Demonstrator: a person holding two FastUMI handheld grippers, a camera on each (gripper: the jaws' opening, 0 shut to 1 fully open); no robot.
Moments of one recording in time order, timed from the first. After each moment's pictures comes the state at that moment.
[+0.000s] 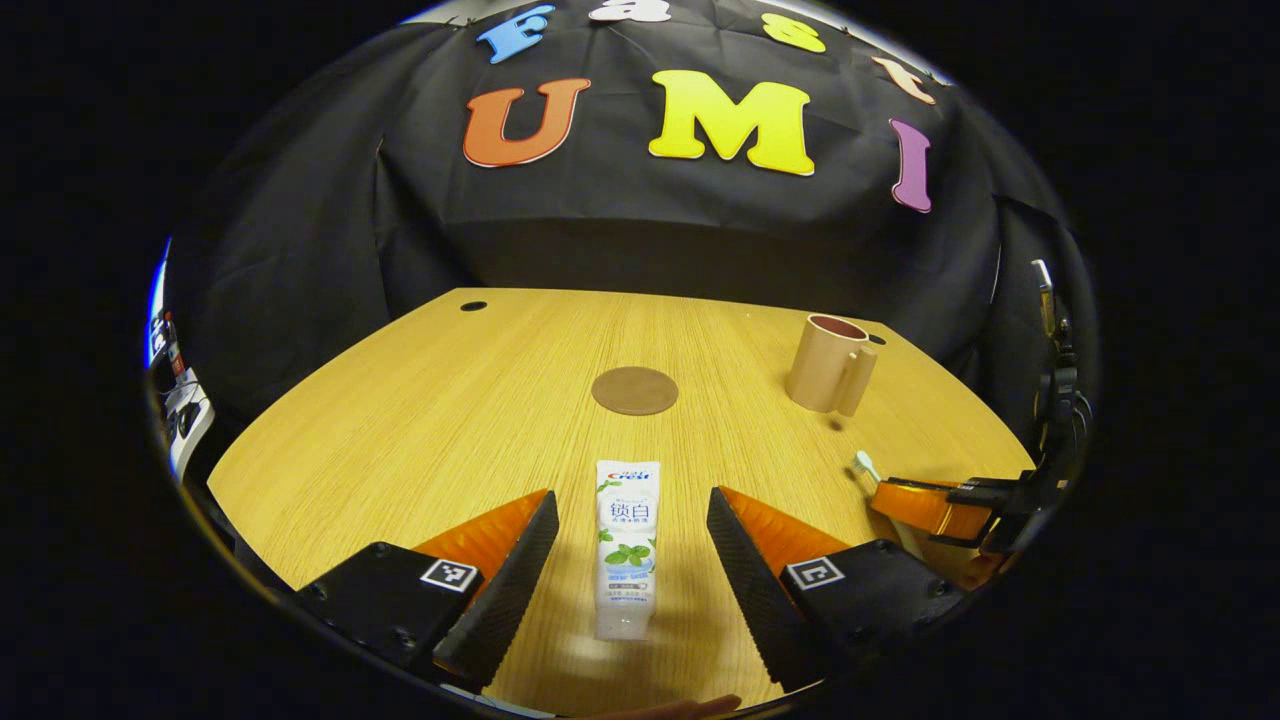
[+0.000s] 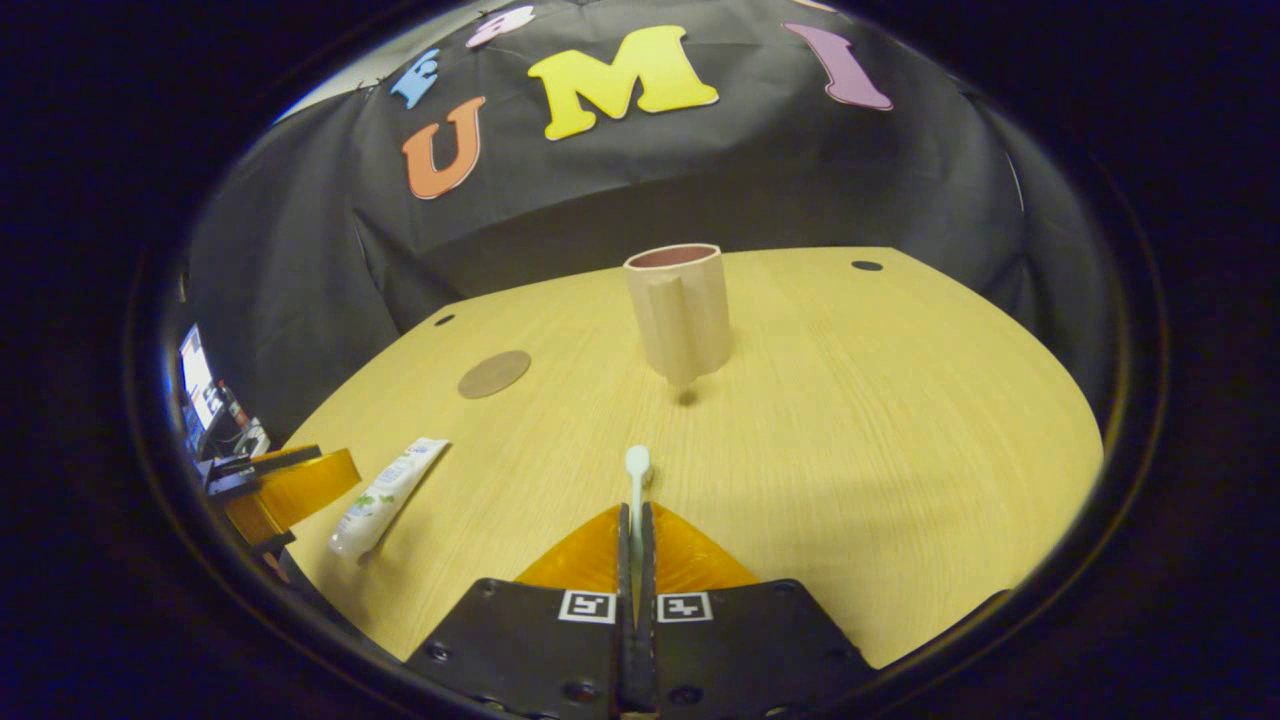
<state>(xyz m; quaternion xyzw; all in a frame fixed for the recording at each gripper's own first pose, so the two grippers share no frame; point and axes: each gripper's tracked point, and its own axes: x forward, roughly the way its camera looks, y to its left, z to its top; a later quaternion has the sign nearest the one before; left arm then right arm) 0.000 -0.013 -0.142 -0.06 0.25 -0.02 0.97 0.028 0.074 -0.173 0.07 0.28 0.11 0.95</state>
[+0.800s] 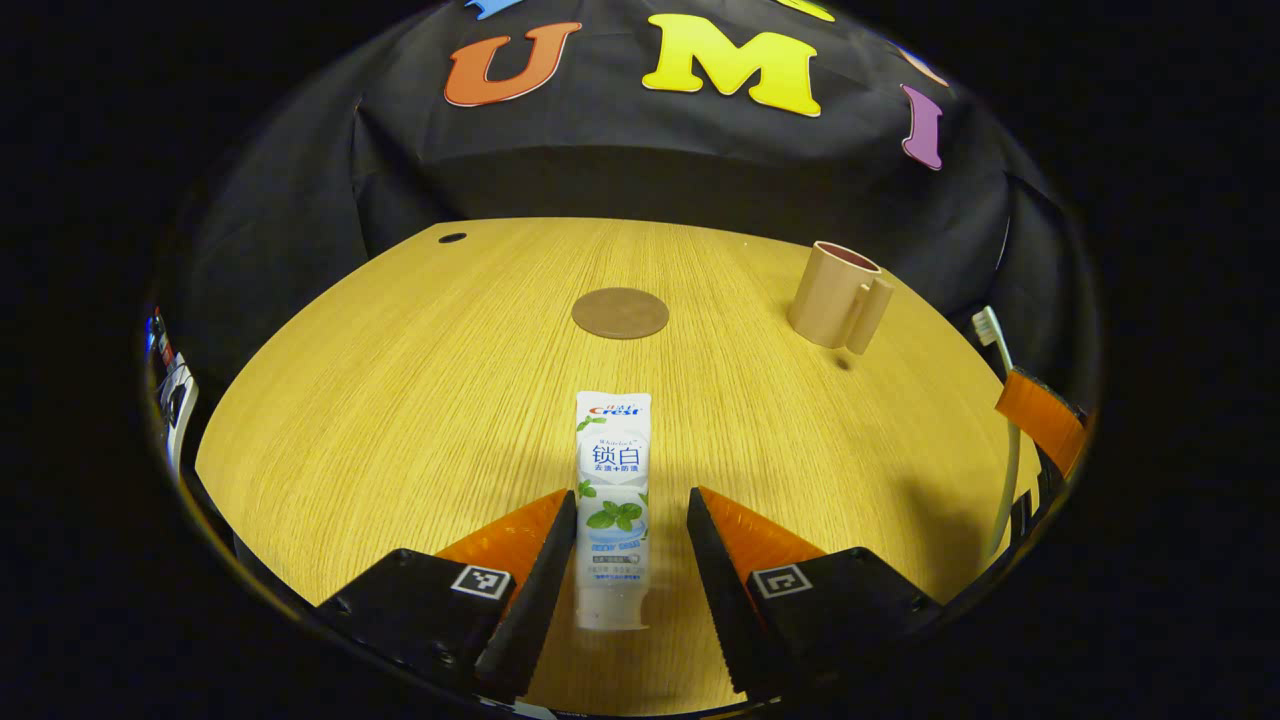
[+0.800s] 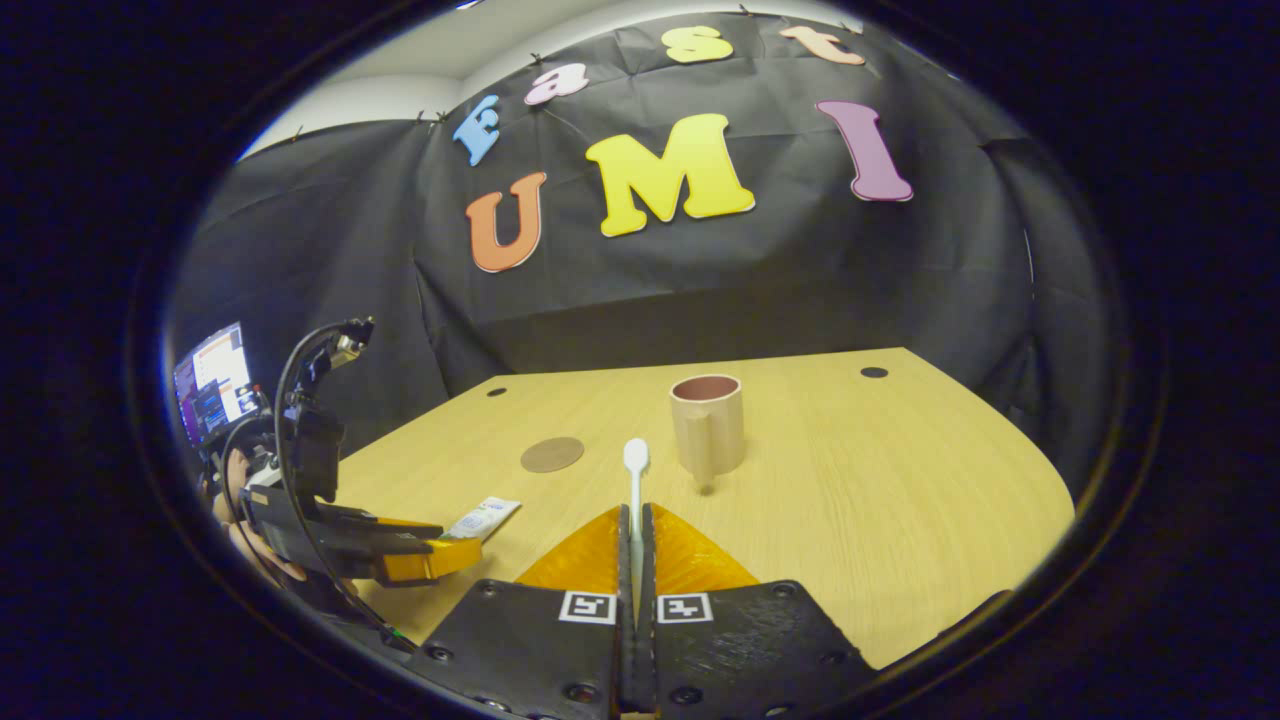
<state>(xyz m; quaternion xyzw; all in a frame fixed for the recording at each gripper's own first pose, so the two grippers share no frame) -0.008 -0.027 -0.190 -0.06 0.35 -0.02 0.93 -0.005 0.070 -0.083 0.05 0.16 0.15 0.97</state>
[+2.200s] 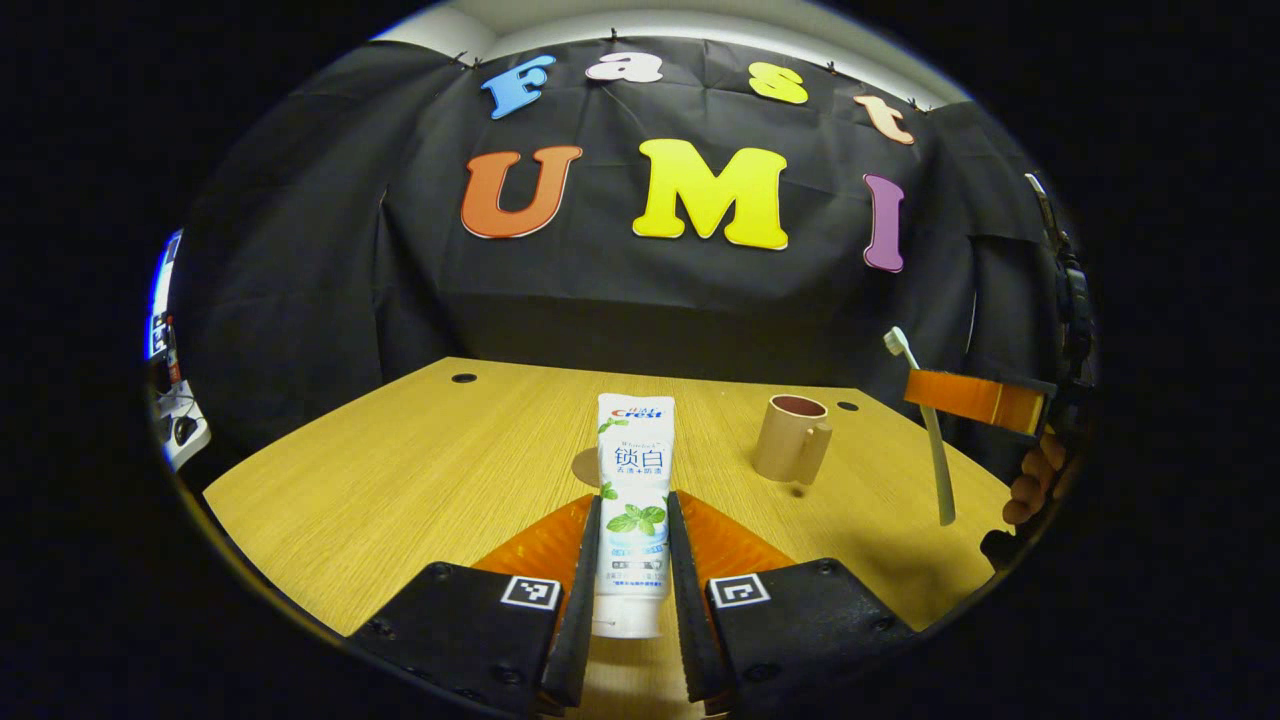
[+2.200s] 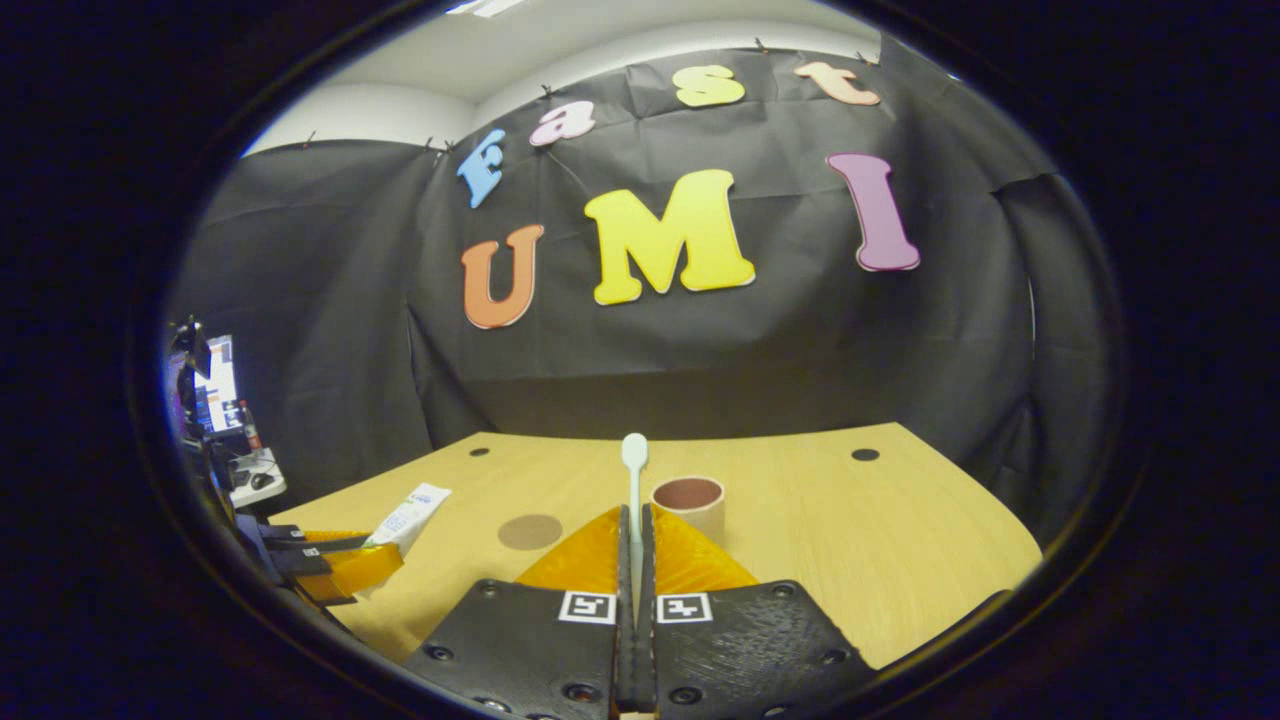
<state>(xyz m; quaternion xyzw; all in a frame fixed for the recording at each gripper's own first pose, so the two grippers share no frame) 0.004 -0.017 -0.072 -0.06 0.11 -0.02 0.99 0.067 0.072 0.002 0.05 0.06 0.16 0.98</state>
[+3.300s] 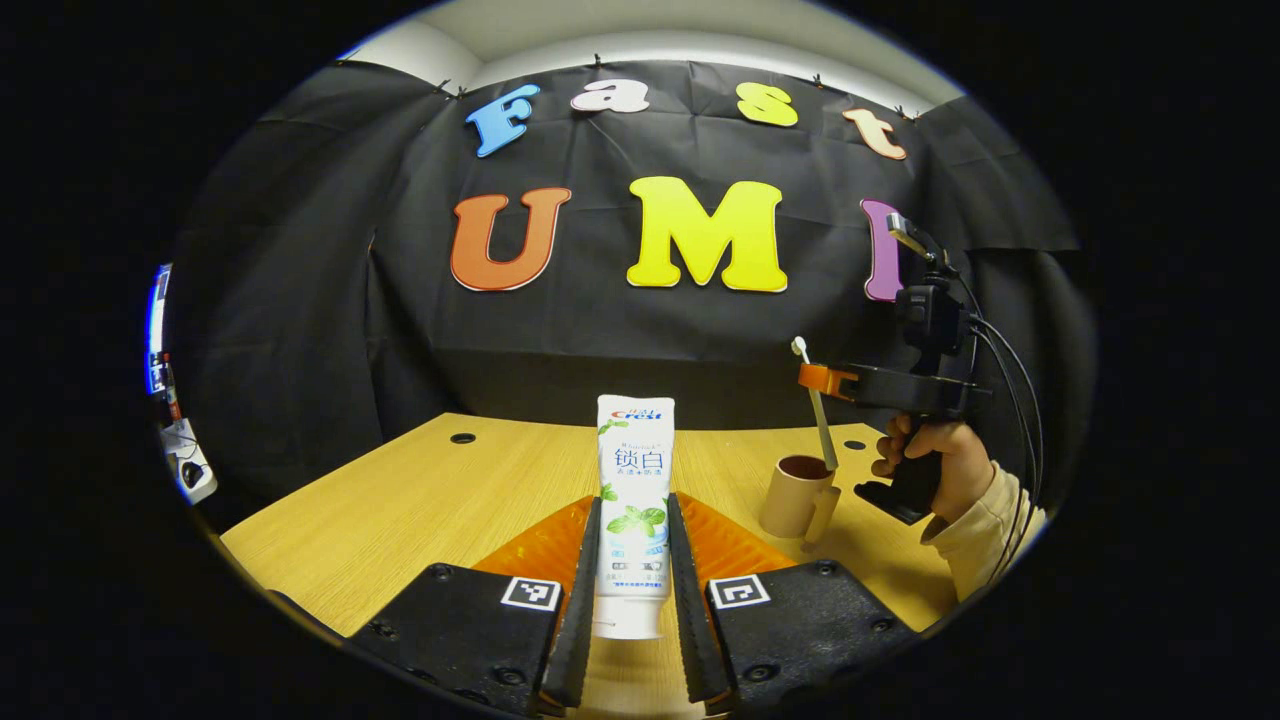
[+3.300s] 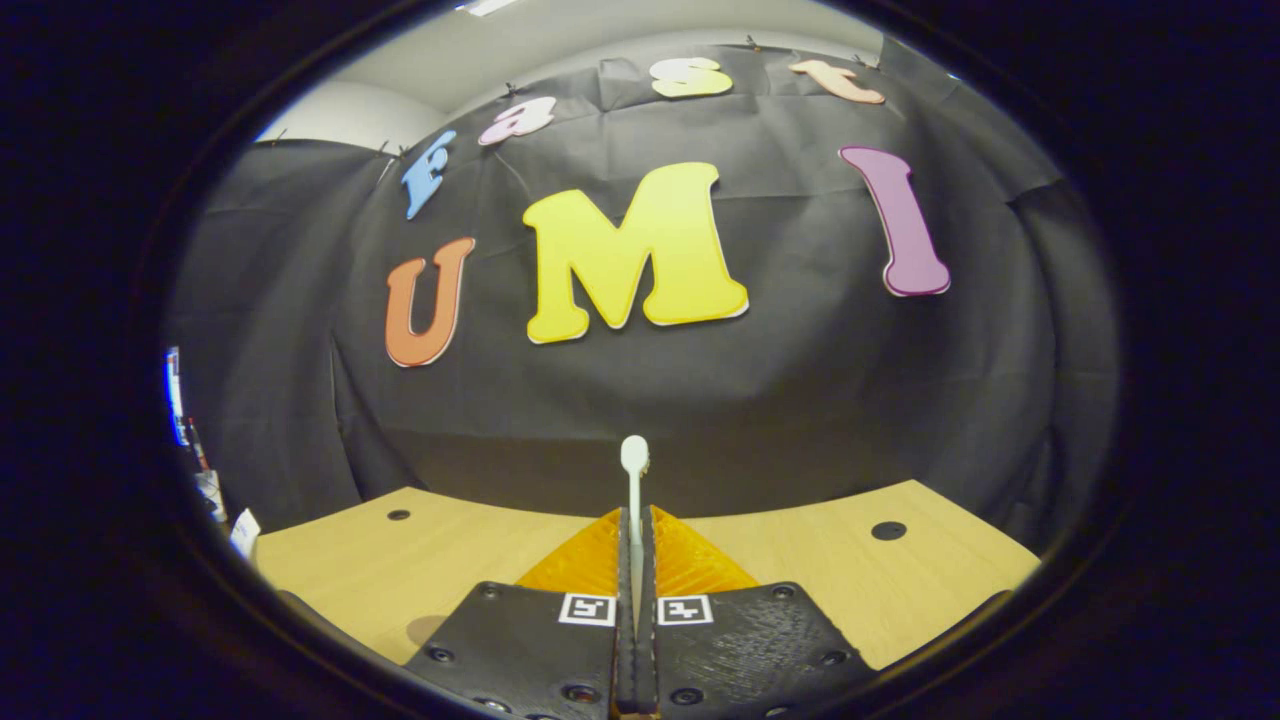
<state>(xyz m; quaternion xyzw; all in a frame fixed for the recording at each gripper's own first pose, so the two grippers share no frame) 0.040 -0.016 -0.016 -0.04 0.06 -0.02 1.00 0.260 0.080 0.027 0.05 0.02 0.09 0.99</state>
